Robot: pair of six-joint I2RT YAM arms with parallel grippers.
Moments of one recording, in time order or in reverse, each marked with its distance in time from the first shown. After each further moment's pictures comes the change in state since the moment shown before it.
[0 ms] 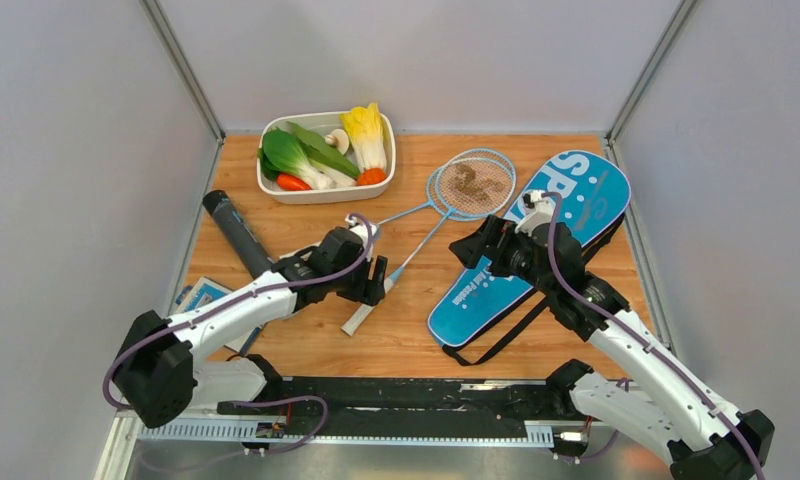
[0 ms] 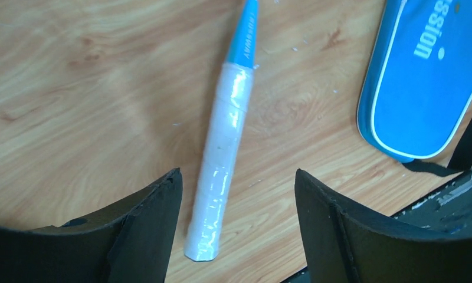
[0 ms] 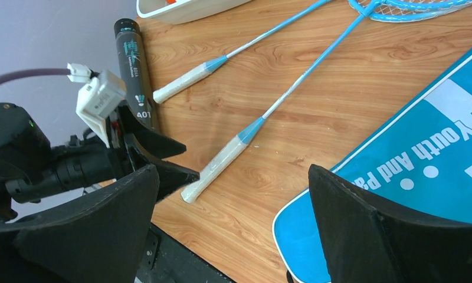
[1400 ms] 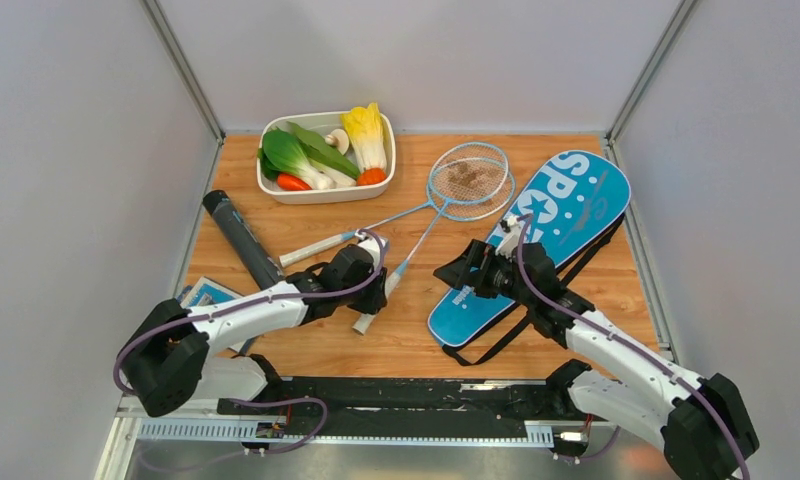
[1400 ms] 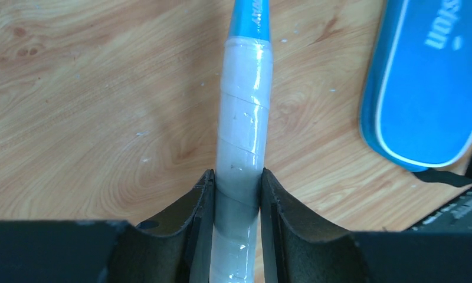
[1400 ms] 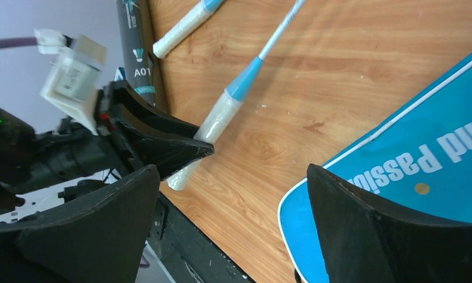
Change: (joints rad) left arm -0.121 0.088 -0.134 0.224 -0.047 -0.046; right arm 0.000 0.077 -0.266 0.301 -0.159 0.111
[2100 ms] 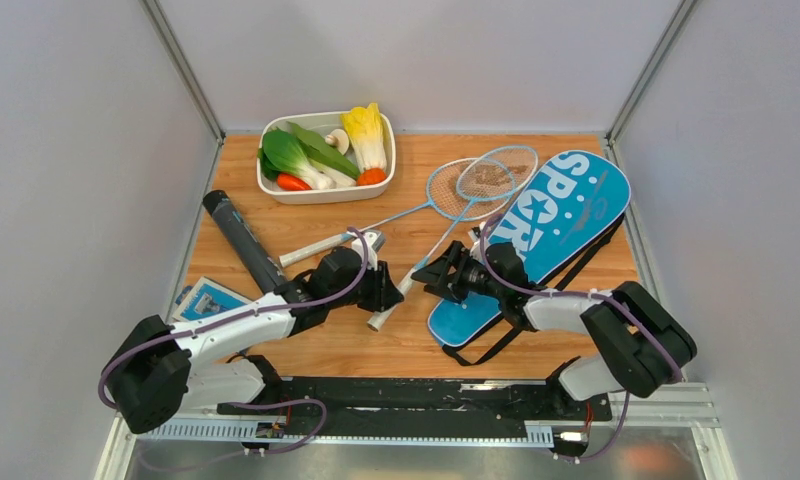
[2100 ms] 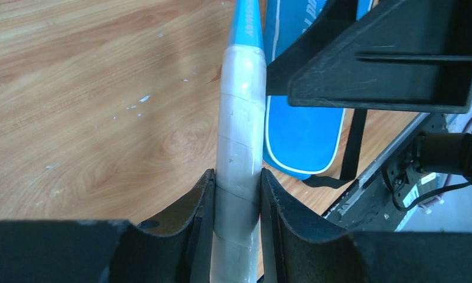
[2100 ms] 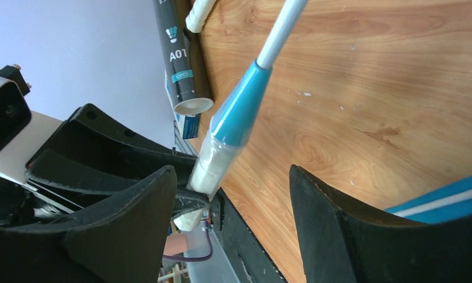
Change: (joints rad) left arm -0.004 -0.133 -0.075 0.211 0.145 -0.178; right arm 0.000 0.510 -0.101 0.650 -0.239 0.337
